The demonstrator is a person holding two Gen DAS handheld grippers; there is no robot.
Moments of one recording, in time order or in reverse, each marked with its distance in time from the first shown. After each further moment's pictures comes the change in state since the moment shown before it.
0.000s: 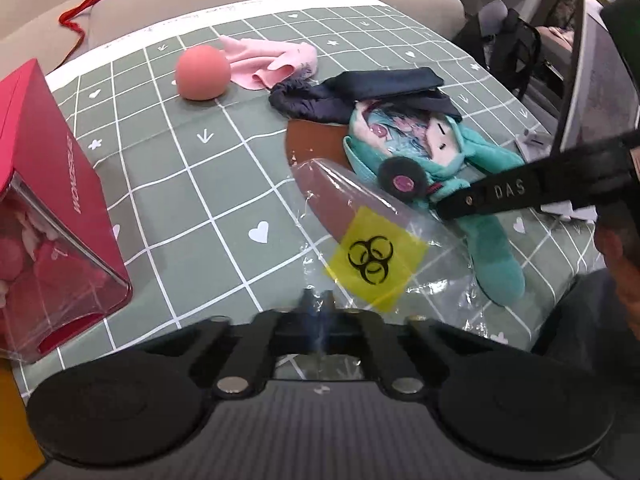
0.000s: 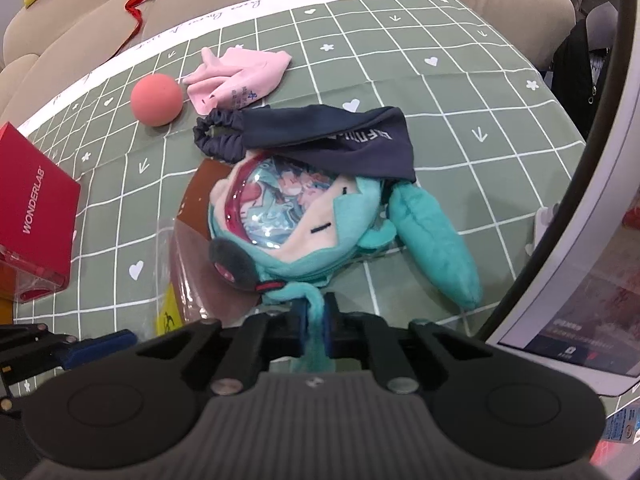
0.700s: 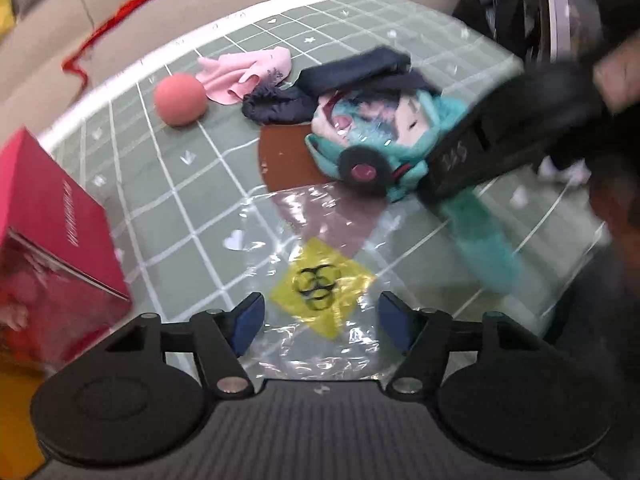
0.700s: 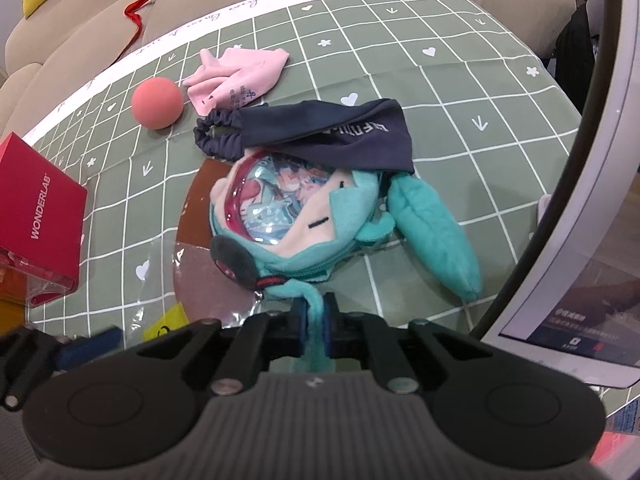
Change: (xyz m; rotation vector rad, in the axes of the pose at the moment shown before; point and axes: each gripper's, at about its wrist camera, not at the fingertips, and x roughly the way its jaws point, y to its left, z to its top) left arm 0.000 -0.050 -0.001 0.095 0.014 0.132; right arm 0.001 -0.005 -0.003 0.035 0.013 0.040
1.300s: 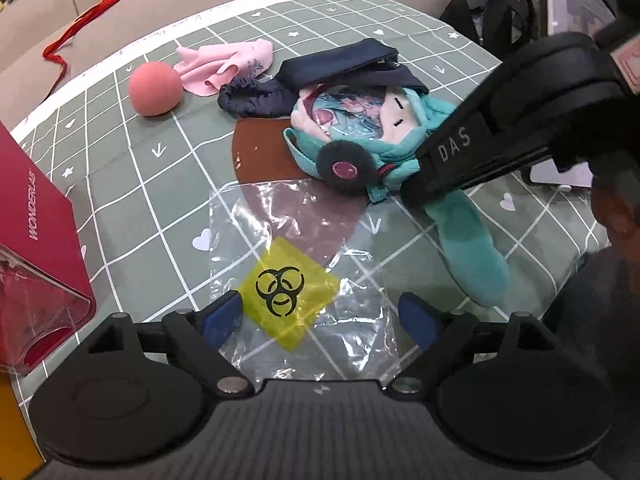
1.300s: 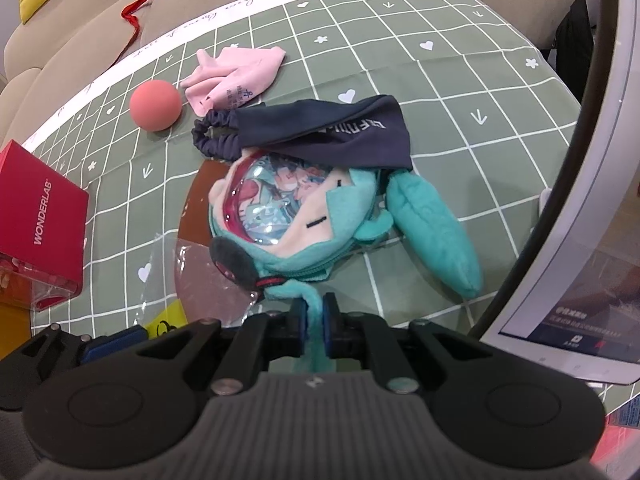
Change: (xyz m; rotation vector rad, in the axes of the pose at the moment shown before) left arm 0.015 0.000 -0.005 0.014 -0.003 -0.052; right arm 0.001 -0.003 0.003 0.021 0.016 0.017
